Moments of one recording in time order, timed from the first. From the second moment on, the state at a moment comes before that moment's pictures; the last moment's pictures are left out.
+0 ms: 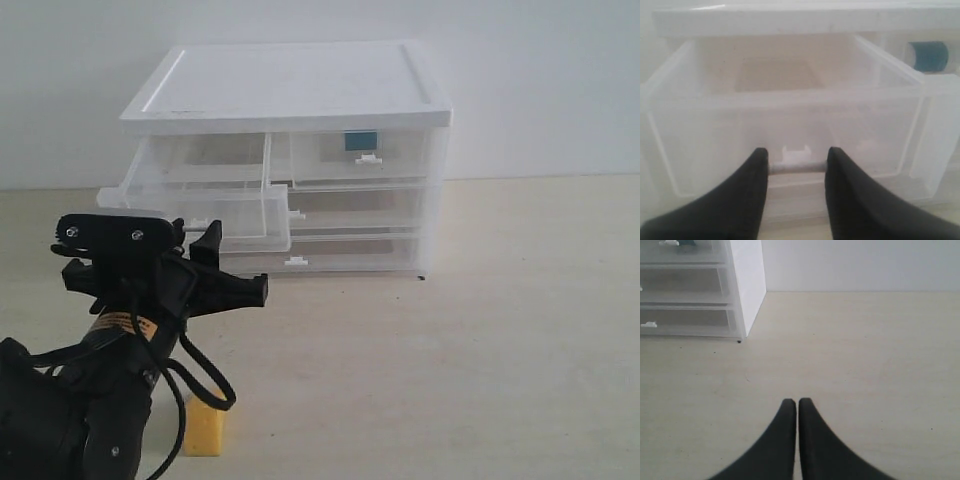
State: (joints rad) left arm -0.82 1.89 -0.59 -0.73 -1.23 0.26; right arm 0.11 0.01 0.00 0.04 0.33 -0.03
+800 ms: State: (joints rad) left arm -0.86 1.89 -0.58 -0.80 -1.22 0.26; right arm 0.11 0.01 0.00 0.04 0.33 -0.02
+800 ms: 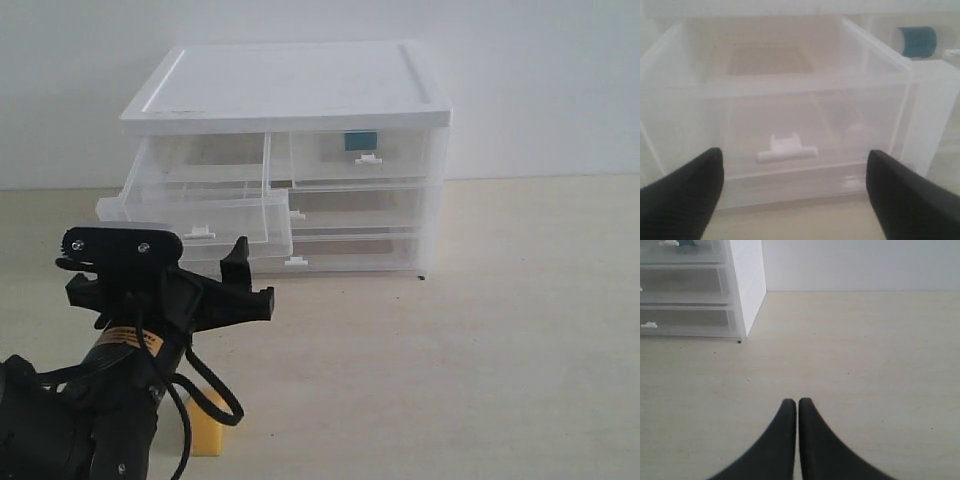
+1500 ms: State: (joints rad) left arm -1.00 1.64 -0.48 -1.06 -0.93 0.53; right arm 0.11 0.01 0.00 0.04 0.33 -0.02
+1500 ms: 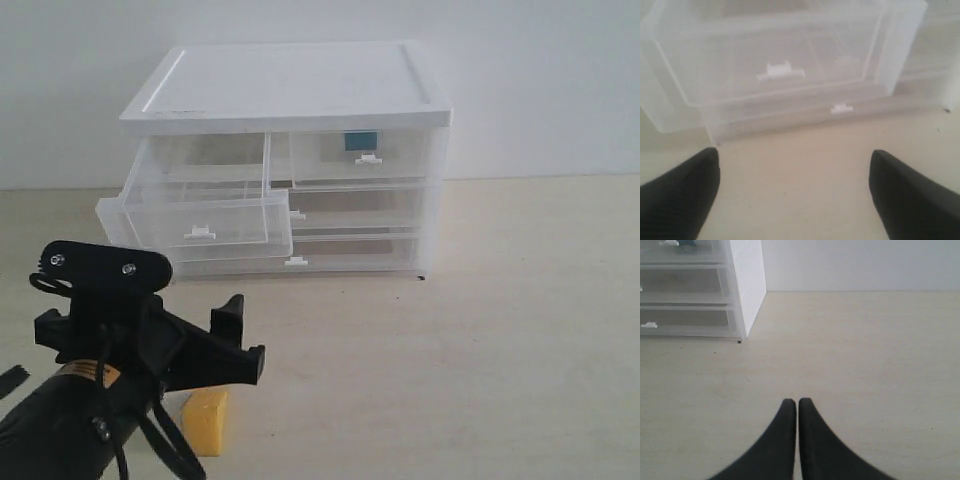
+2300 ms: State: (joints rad) left arm -0.94 1.42 -0.57 -1.69 -0.17 1.75; right arm 0.11 0.01 0.00 0.04 0.33 -0.02
